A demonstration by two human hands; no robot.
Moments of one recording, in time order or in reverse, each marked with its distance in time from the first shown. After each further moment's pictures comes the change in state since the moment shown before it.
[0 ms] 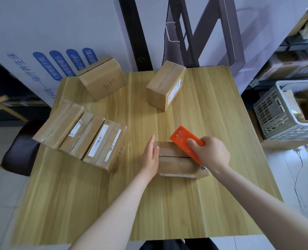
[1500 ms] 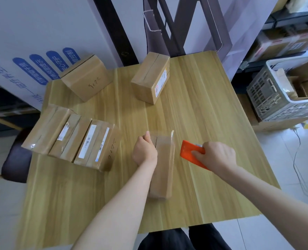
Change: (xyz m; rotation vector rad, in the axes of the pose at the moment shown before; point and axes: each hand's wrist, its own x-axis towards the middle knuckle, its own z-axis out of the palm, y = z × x) left_hand 0.025 0.023 0.035 0.529 0.418 -0.382; right_hand -0.009 0.068 -0.005 -0.369 -0.163 -0.179
